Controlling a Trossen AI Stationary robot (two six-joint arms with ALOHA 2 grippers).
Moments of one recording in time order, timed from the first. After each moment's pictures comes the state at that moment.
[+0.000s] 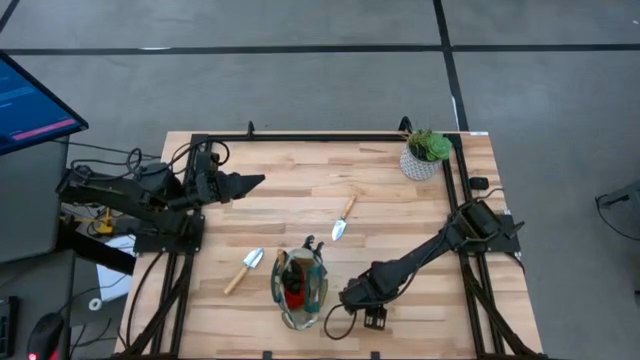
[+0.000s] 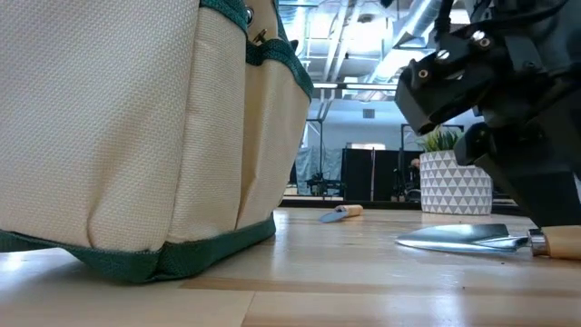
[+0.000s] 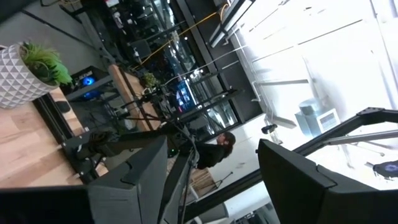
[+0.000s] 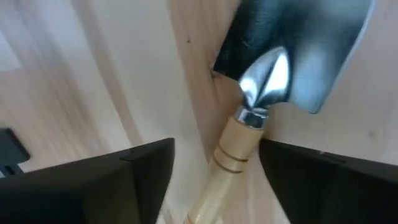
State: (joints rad) left arm -0.20 0.75 0.74 0.28 -0.39 -1.05; right arm 0.54 2.07 1.36 -0.87 -0.20 0.71
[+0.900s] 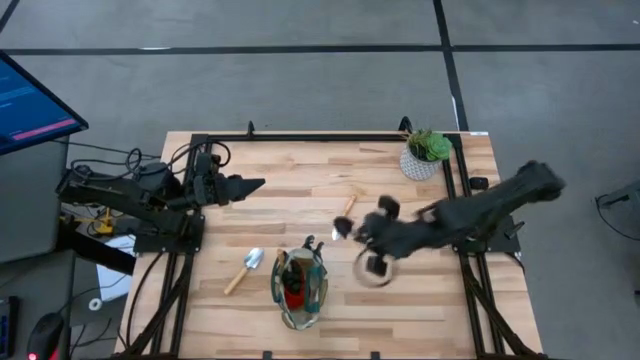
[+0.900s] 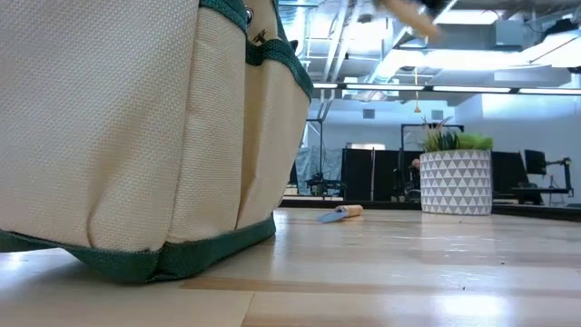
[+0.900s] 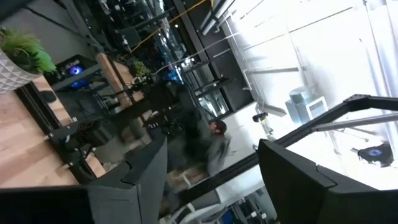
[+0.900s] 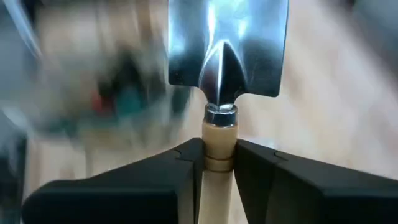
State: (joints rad) left arm -0.20 0.75 0.74 0.29 -0.32 -1.05; right arm 0.45 1.44 1.34 -0.77 0.46 0.50
